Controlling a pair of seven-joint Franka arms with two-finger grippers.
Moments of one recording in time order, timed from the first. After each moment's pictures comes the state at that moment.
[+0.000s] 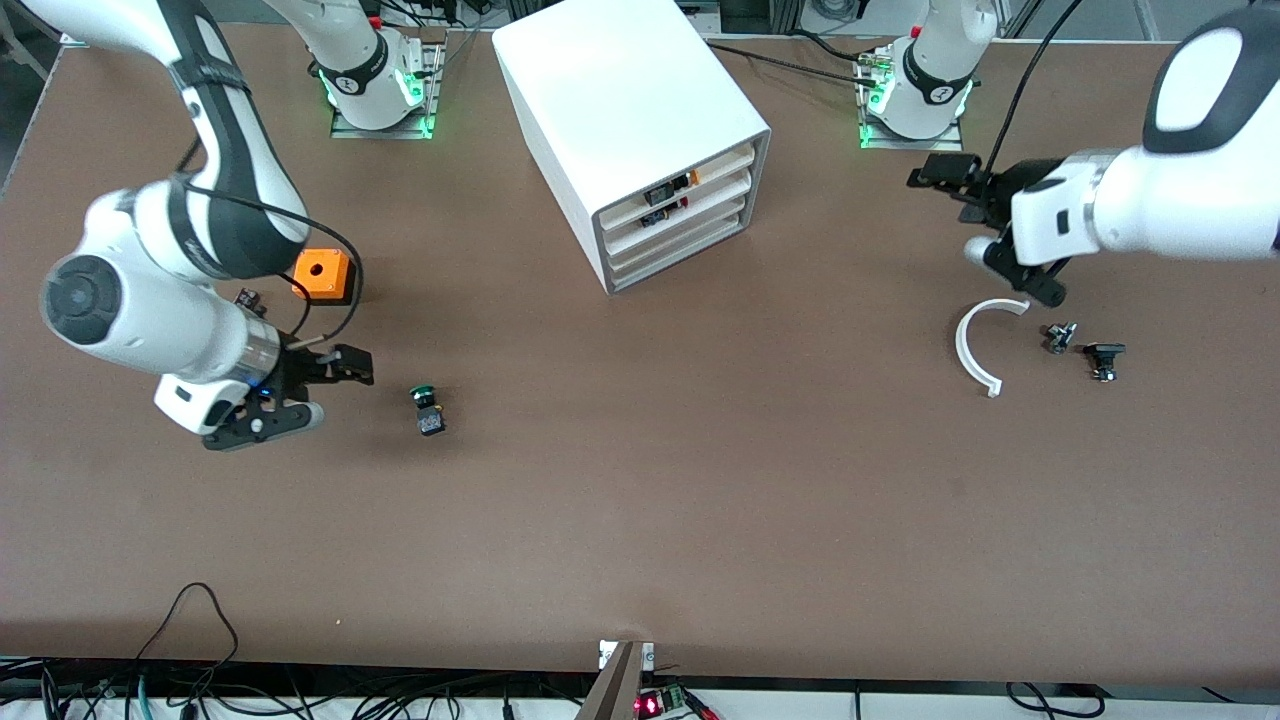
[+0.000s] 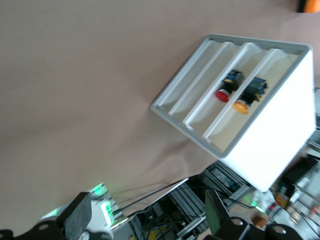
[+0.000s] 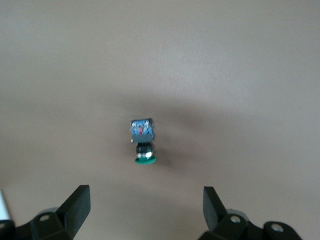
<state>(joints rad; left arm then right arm) 0.00 0.16 -0.10 -1.67 -0.48 1.30 0.25 0.00 0.43 0.19 -1.66 0.04 2.06 -0.10</state>
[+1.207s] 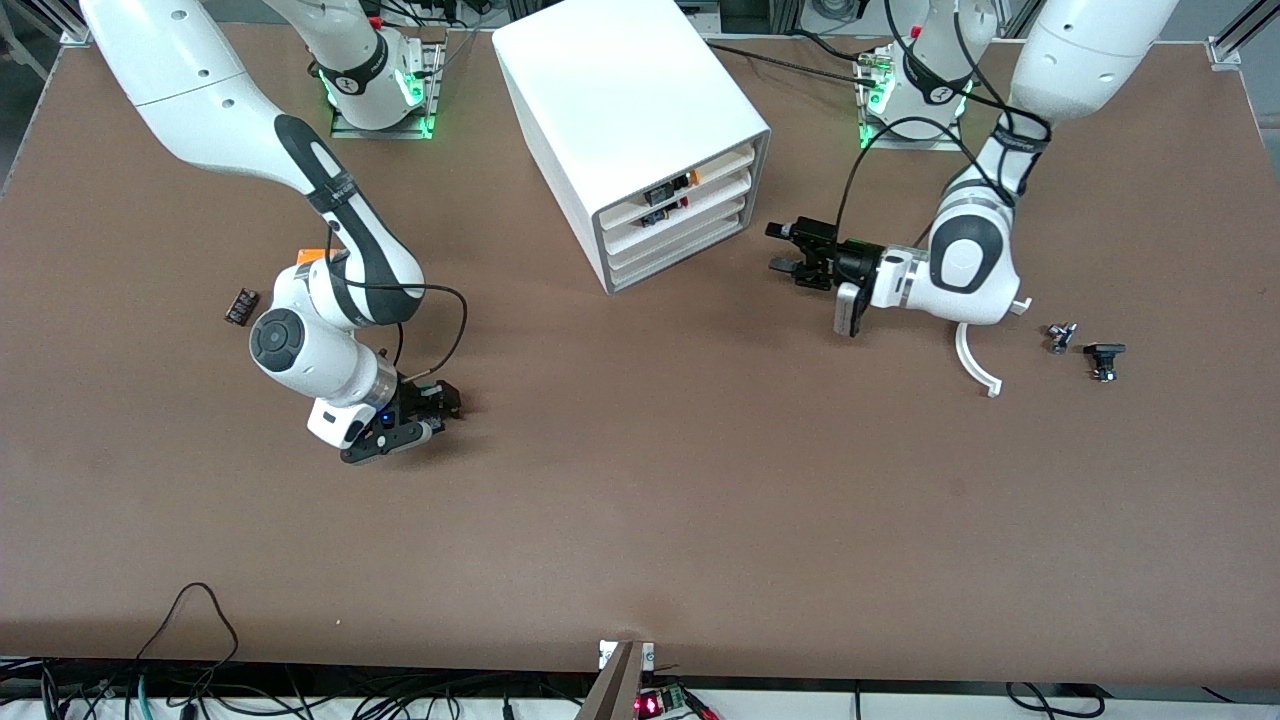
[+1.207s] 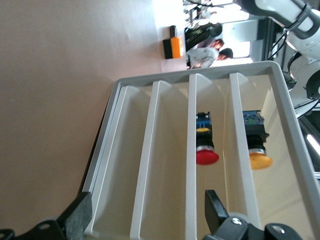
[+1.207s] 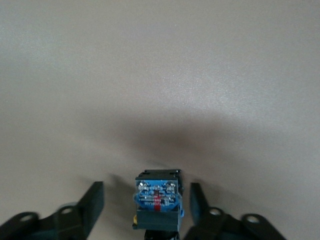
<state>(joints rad) -0.04 0.46 -0.17 -2.29 -1.31 1.78 1.22 0.03 0.66 0.24 -1.82 0.04 2.56 -0.12</state>
